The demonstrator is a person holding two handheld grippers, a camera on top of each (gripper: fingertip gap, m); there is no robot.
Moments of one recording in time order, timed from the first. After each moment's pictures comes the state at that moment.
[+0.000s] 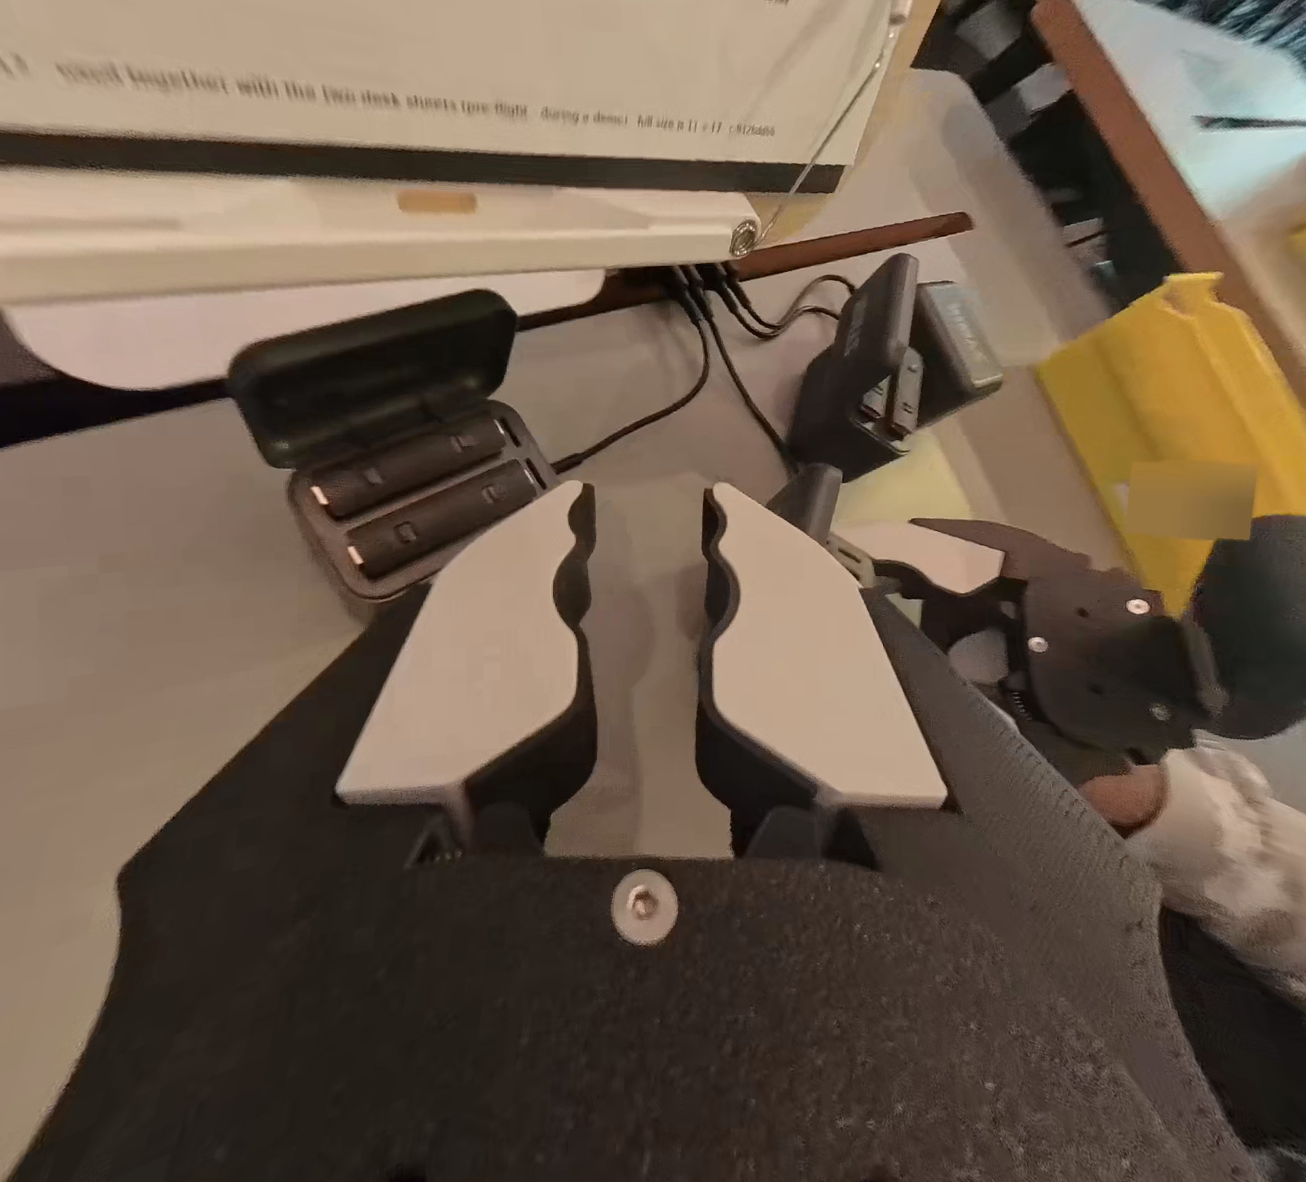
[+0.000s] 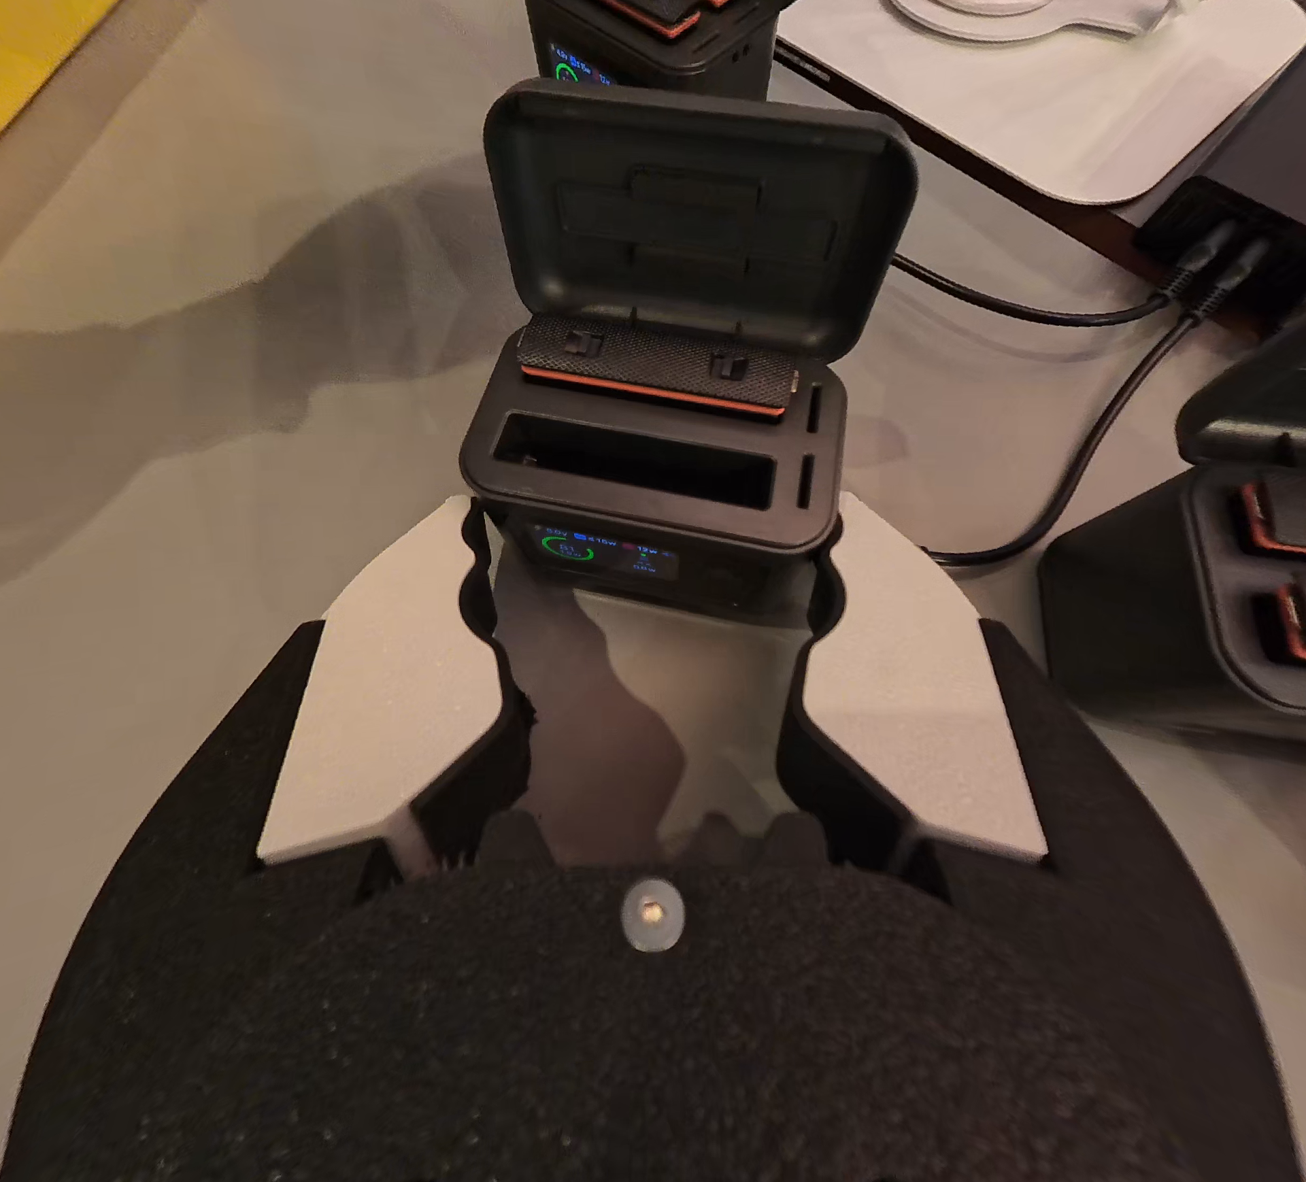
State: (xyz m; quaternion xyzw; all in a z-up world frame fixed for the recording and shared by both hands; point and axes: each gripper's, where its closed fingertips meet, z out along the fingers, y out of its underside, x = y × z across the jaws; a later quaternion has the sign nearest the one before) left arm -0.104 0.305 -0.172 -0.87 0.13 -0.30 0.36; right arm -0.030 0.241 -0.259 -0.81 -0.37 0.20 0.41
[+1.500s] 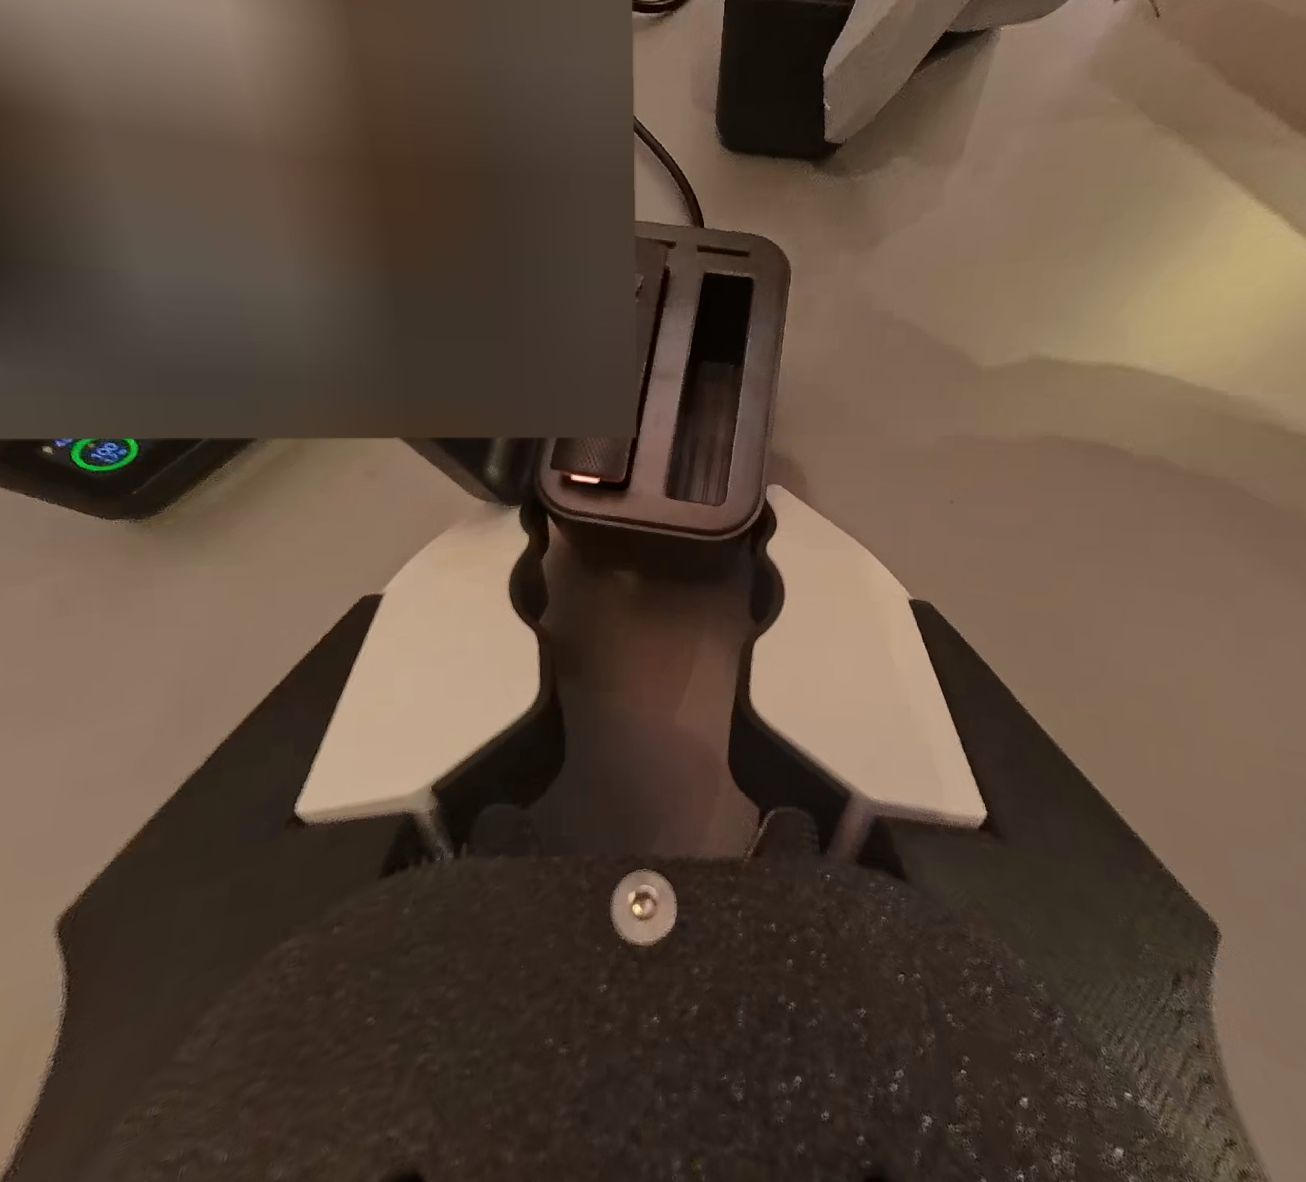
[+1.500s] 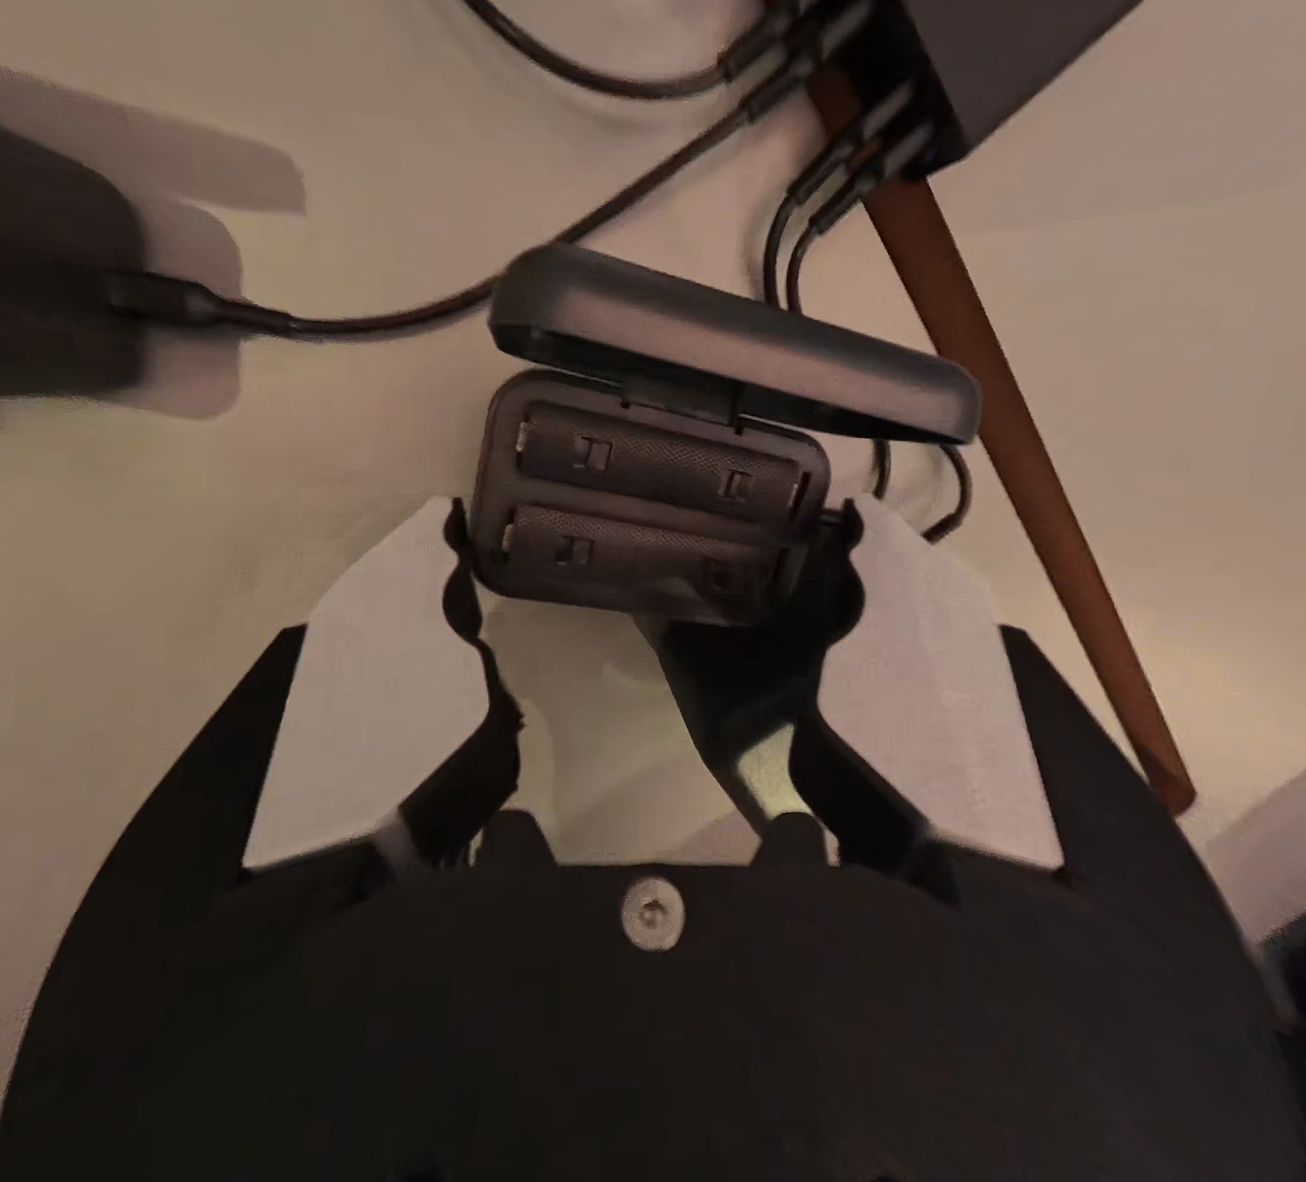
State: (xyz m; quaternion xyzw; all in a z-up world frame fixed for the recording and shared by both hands) left arm -0.053 0.222 -0.259 -0.85 0.31 -0.13 0.40; right arm 0.093 0.323 -0.254 -0.87 -0.47 -0.03 0.17
